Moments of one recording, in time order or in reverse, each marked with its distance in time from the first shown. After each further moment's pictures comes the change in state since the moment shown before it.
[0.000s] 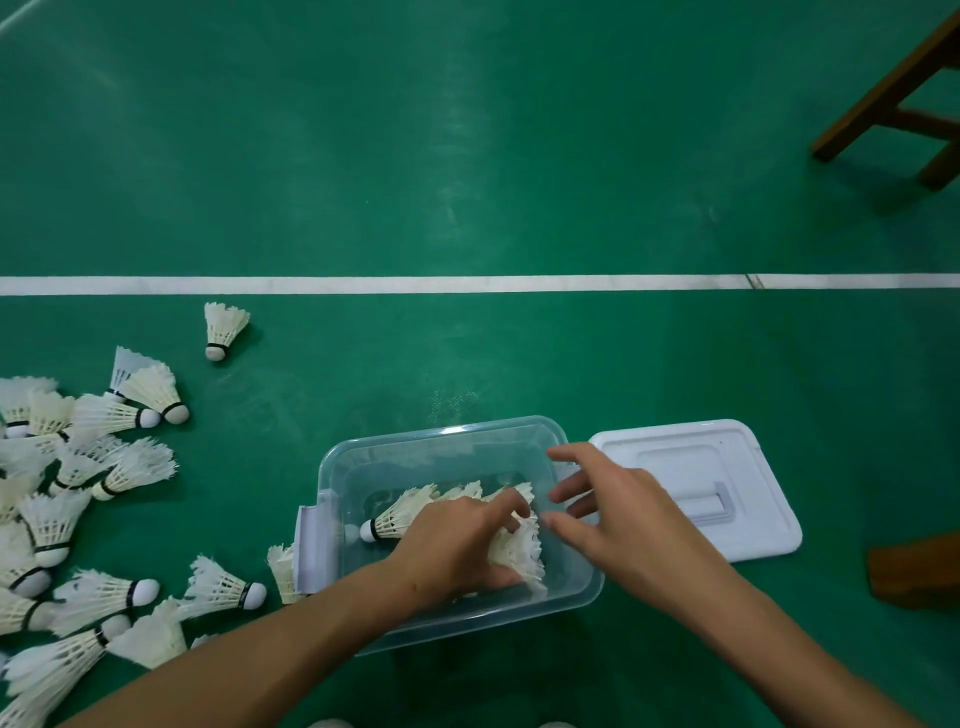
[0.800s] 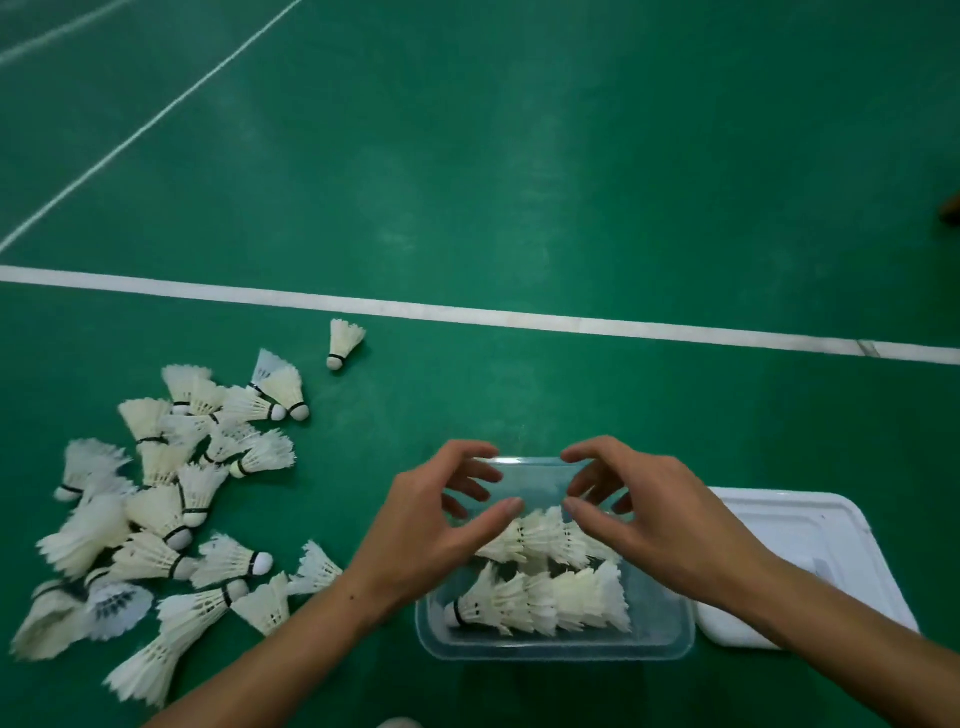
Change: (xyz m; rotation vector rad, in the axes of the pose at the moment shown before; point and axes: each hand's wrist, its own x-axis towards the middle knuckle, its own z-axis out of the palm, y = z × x) left_hand -0.096 -0.024 -0.093 -0.573 0.627 -0.203; right_hand 0.030 -0.069 -0.010 -0.085 -0.009 -0.340
